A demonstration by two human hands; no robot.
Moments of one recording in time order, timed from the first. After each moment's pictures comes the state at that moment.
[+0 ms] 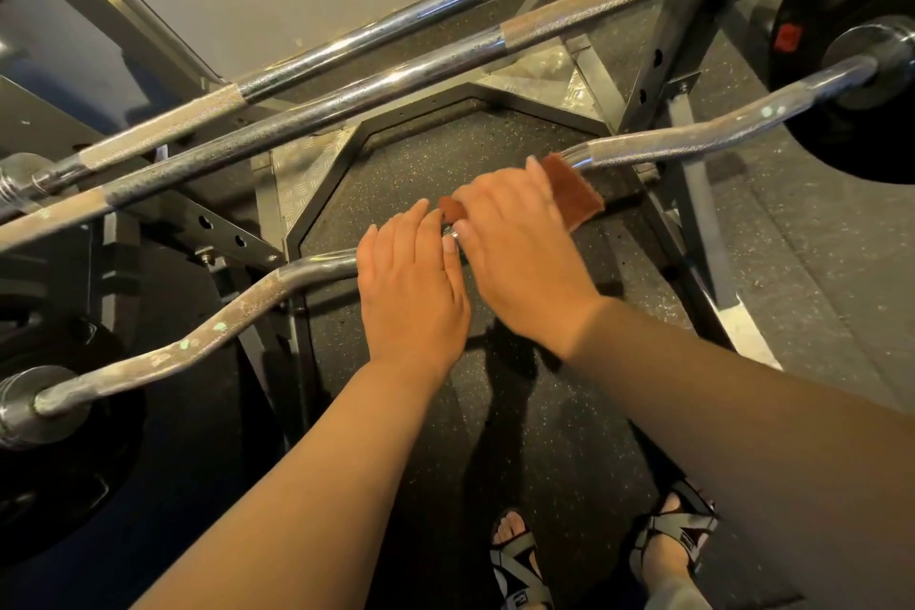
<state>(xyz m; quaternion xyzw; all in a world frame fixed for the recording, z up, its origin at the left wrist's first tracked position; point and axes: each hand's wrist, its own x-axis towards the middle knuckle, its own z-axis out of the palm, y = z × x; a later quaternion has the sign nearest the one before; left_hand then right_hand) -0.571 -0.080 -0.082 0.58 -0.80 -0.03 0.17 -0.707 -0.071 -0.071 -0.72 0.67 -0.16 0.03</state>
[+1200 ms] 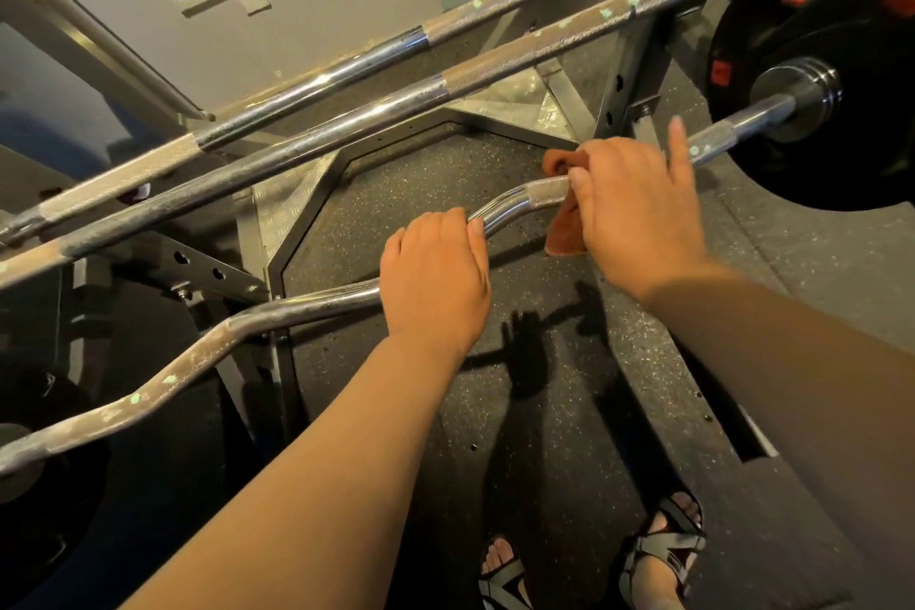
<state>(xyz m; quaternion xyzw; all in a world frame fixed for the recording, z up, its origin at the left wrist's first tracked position) -0.653 -0.108 -0.068 0.57 -0.81 -0.03 0.12 -0.846 -0.077 -0.060 -0.60 0.79 -0.13 0.00</state>
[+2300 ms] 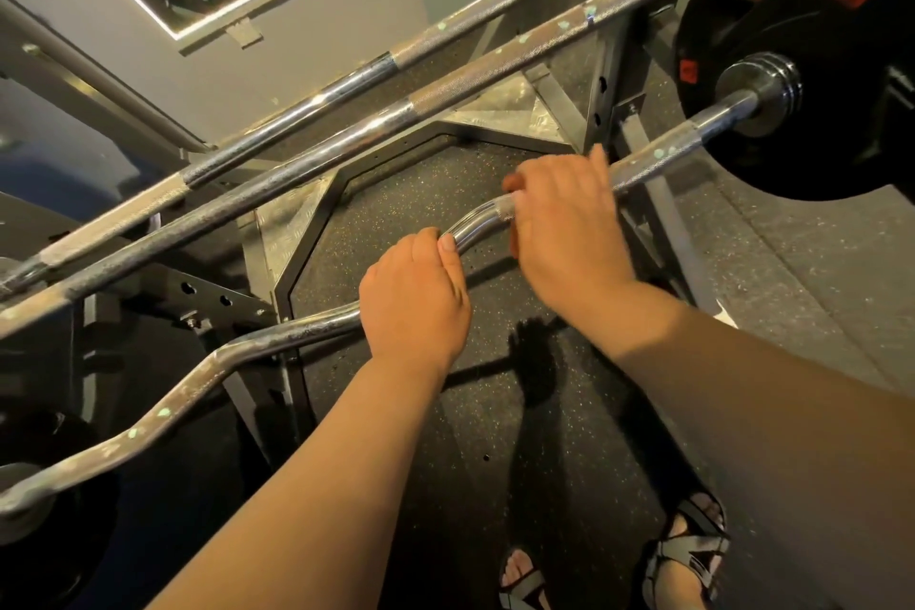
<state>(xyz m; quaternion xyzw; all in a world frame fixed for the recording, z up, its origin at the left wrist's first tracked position) -0.659 -0.103 -0.064 0.58 -0.80 -0.04 0.12 -0.819 -0.078 -0.071 -0.60 0.76 -0.24 0.05</state>
